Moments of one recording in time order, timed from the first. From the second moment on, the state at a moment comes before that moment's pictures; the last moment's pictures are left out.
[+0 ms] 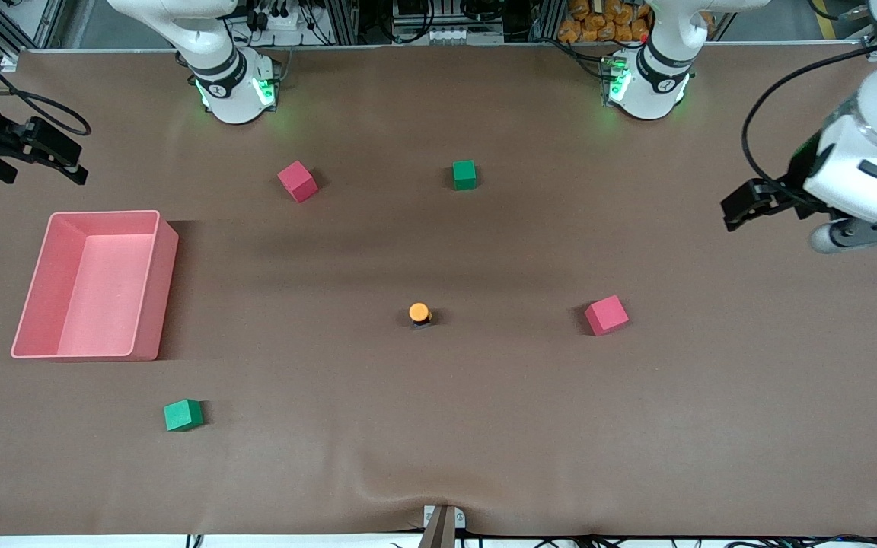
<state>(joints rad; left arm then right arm) -0.06 0.18 -0.16 -1.29 0.06 1.43 -0.38 -0.02 -0.06 0.07 -1.51 0.02 1.48 0.09</state>
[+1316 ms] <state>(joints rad) 0.03 -0.06 -0.16 -1.57 0.04 1.58 -0.20 -0.02 -0.06 0.07 -1.51 0.02 1.48 0.09</state>
